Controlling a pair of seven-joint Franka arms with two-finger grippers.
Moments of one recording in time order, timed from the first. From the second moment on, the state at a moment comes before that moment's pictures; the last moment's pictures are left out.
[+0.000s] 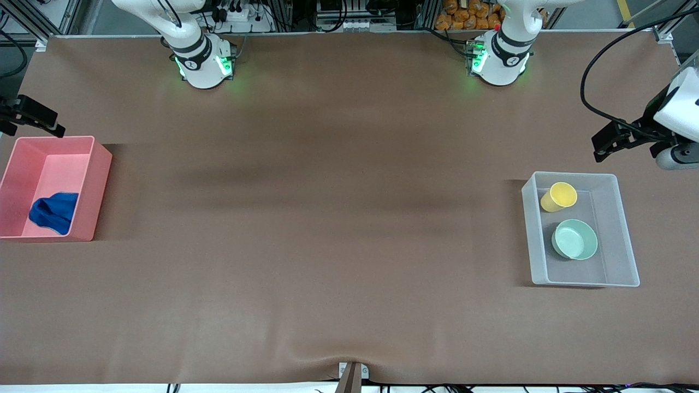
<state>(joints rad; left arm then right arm) -0.03 0.09 -0.11 -1.40 0.11 1.52 -0.16 -0.02 -0.05 -0.08 -1.57 0.02 1.47 -0.03</state>
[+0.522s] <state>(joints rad) -0.06 -0.01 -0.08 -1.53 0.06 1.53 -0.16 -0.04 -0.05 -0.05 -1.57 0.01 1.48 -0.03</state>
